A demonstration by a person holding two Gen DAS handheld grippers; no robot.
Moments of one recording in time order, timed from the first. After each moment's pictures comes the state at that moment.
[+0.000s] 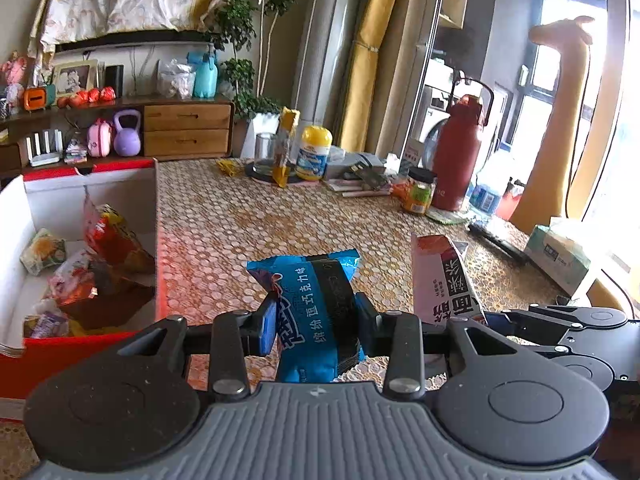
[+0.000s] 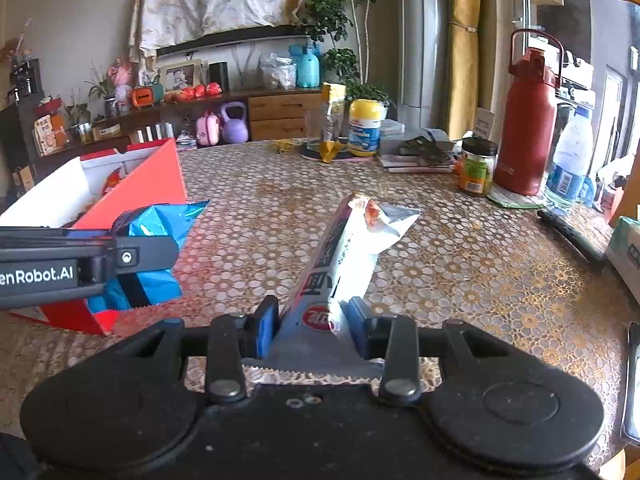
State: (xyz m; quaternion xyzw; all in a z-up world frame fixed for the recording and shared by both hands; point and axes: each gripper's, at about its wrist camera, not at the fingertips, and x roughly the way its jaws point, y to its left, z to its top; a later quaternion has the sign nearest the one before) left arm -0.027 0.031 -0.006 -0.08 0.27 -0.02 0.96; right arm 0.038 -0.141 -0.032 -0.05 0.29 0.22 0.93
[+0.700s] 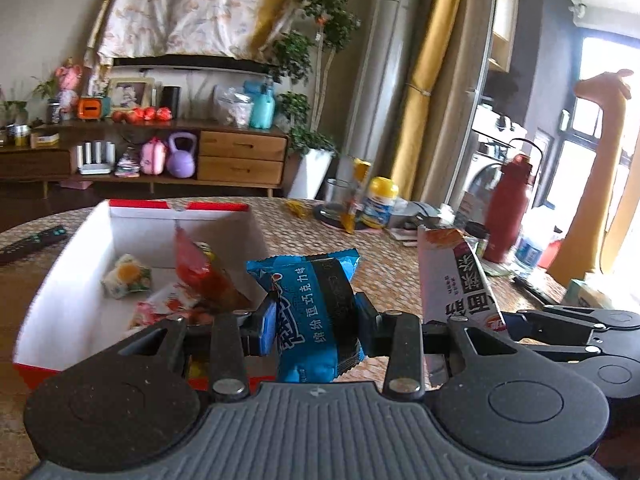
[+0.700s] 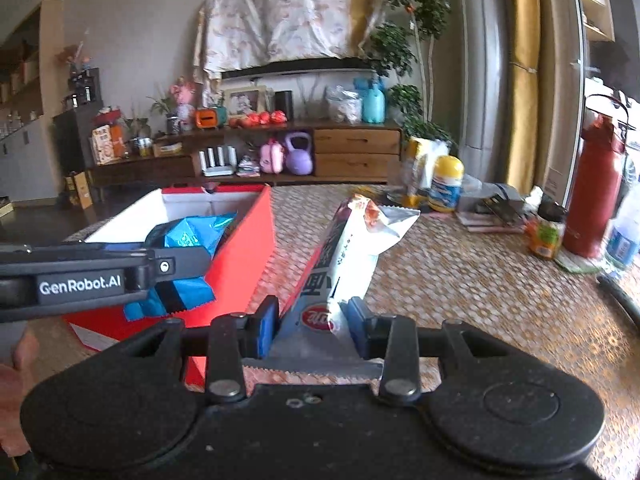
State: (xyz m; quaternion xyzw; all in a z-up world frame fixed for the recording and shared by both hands) left arm -0.062 0.100 0.026 -0.11 0.22 0.06 0.97; right arm 0.022 -0.081 0.017 -0.05 0.25 0.31 0.92
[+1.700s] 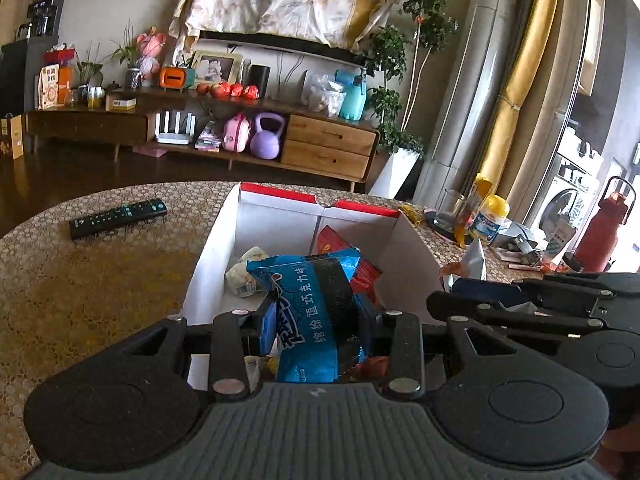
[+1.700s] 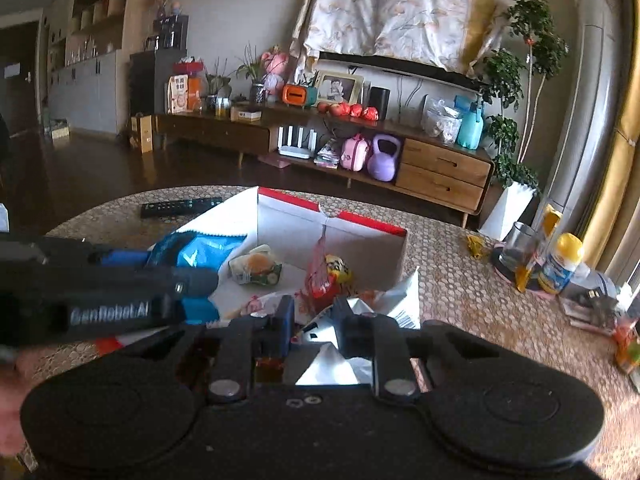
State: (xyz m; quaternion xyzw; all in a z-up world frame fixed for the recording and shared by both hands) left arm -0.068 0.220 0.012 -0.16 0.24 0.16 0.94; right arm 0.033 0.079 0.030 -0.17 0.23 0.40 0.87
